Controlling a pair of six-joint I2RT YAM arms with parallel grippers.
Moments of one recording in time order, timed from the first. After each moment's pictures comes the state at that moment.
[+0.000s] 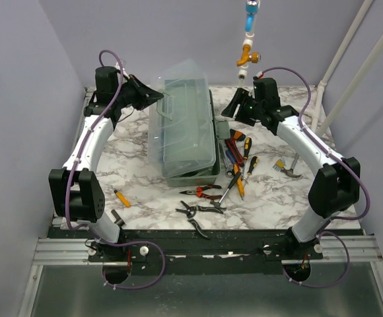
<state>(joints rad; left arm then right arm) -0.07 1.62 1.49 -0.24 0.59 -0.92 0.35 1.68 1.46 -0.39 -0.16 0.62</state>
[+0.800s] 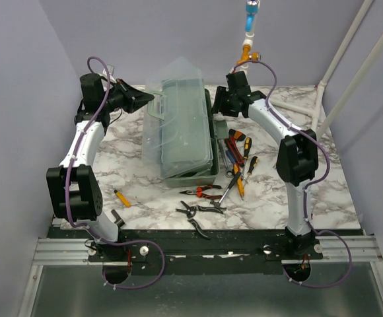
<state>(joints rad) 0.07 1.62 1.36 -0.02 0.84 -1.04 0.40 2.15 1.91 -0.52 -0.01 0.47</state>
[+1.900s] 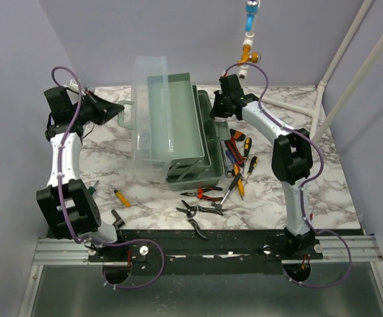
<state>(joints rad) 0.31 1.48 1.26 -0.18 0.89 -0.82 0.43 2.21 1.94 -0.48 0.00 0.43</state>
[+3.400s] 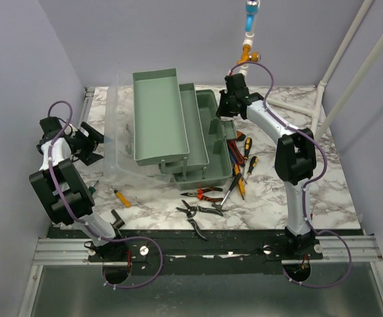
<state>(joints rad) 0.52 1.63 1.15 -0.55 0.67 -0.49 0.40 2.19 1.92 -0.49 0.00 0.41</state>
